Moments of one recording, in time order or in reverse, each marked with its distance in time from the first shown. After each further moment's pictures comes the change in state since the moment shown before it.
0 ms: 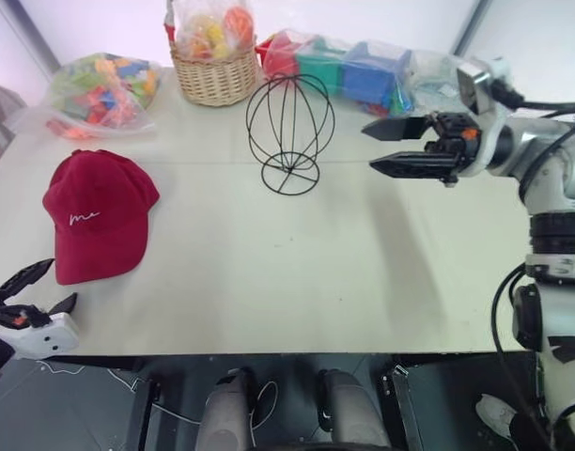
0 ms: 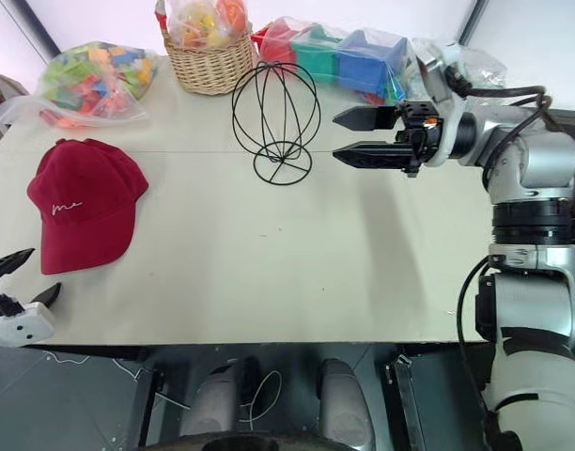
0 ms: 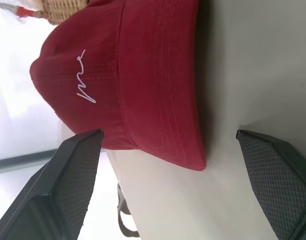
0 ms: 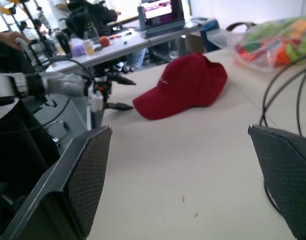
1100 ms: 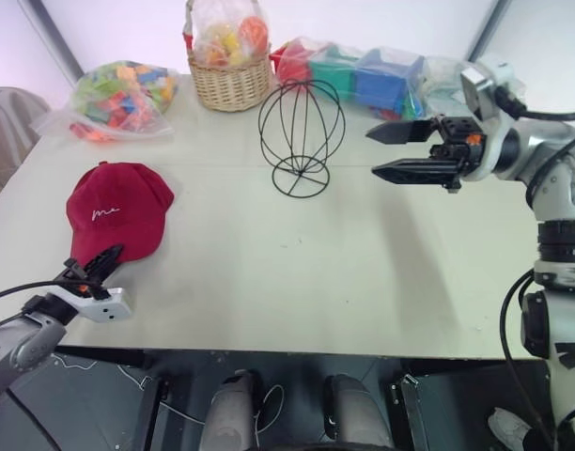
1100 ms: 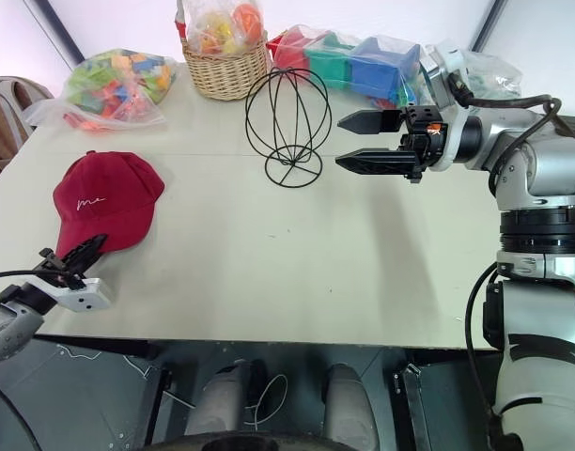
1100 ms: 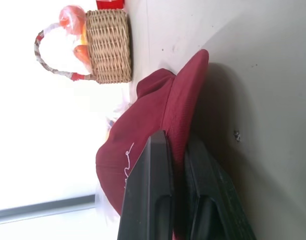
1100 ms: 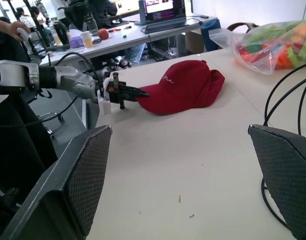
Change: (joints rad) left arm -0.343 0.039 -0.410 0.138 0.136 -0.001 0.322; right arm 0.040 0.003 0.004 -0.022 -0.006 -0.033 -0.050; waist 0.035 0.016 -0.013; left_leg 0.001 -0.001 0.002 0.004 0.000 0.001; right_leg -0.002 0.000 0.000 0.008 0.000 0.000
